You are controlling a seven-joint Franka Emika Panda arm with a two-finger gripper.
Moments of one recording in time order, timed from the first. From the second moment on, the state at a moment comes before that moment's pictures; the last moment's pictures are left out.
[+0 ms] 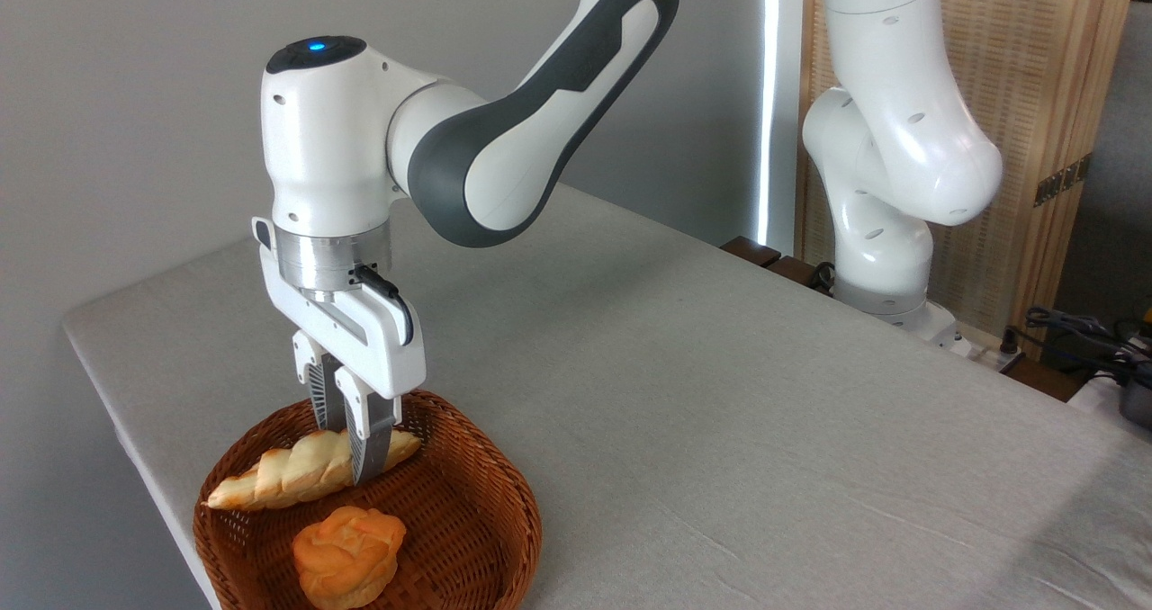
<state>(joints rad) -0.25 0.23 0.09 -1.85 -0.05 2.28 0.57</state>
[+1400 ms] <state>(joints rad) -0.25 -0.02 0.09 -1.83 -0.10 2.03 0.57</state>
